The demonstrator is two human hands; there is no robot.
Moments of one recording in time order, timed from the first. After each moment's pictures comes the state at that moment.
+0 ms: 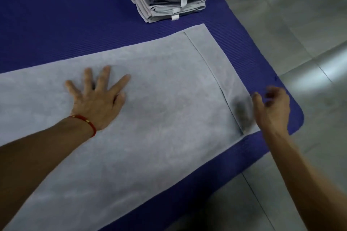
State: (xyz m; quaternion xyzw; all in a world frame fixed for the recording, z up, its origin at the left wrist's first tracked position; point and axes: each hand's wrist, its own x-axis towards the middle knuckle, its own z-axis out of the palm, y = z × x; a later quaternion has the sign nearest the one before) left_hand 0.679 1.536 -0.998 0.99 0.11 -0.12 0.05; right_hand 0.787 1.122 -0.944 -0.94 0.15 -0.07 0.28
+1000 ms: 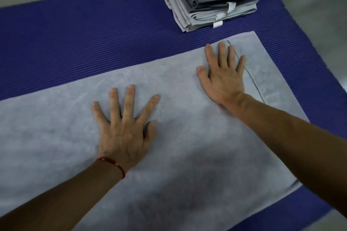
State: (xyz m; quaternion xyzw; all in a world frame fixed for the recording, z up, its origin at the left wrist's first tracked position) left_hand 0.677 1.538 -1.016 0.99 0.12 -0.07 0.01; right_hand 0.908 1.346 -1.024 -0.97 -0.23 0.06 0.01
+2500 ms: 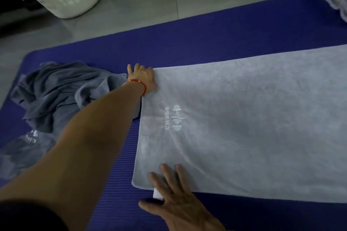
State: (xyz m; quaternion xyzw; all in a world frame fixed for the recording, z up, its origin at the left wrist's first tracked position) left_hand 0.450 1.923 -0.956 0.91 0.35 -0.22 -0.04; right_hand 0.313 1.568 -1.010 -0.64 -0.74 0.19 0.03
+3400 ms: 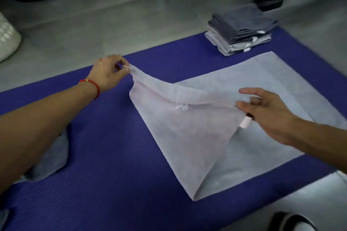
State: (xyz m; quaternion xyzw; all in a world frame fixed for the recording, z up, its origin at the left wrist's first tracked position) left_hand 0.583 1.796 -0.821 0.96 0.14 0.09 0.21; right_hand 0.638 1.367 -0.835 -0.77 0.02 0.21 0.60
